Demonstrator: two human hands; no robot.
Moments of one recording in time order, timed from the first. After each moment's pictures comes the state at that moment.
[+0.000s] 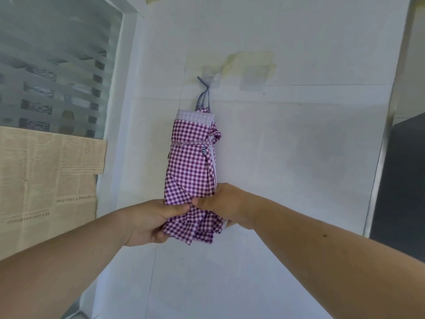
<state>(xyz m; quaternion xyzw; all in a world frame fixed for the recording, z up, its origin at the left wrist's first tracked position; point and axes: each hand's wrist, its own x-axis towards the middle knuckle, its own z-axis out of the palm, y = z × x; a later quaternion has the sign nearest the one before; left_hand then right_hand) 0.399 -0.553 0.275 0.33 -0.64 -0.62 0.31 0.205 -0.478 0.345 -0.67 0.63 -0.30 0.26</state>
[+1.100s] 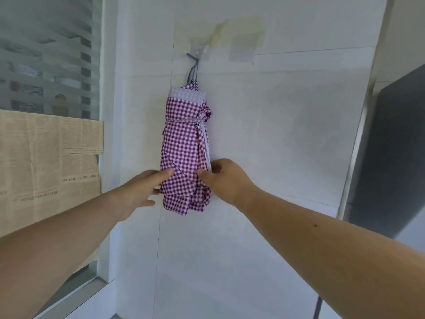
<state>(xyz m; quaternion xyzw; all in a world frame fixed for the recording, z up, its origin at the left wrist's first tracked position) 0.420 -0.545 0.270 0.42 -0.66 -0.48 0.39 0.205 -0.452 0.311 -0.64 0.63 -0.42 0.11</state>
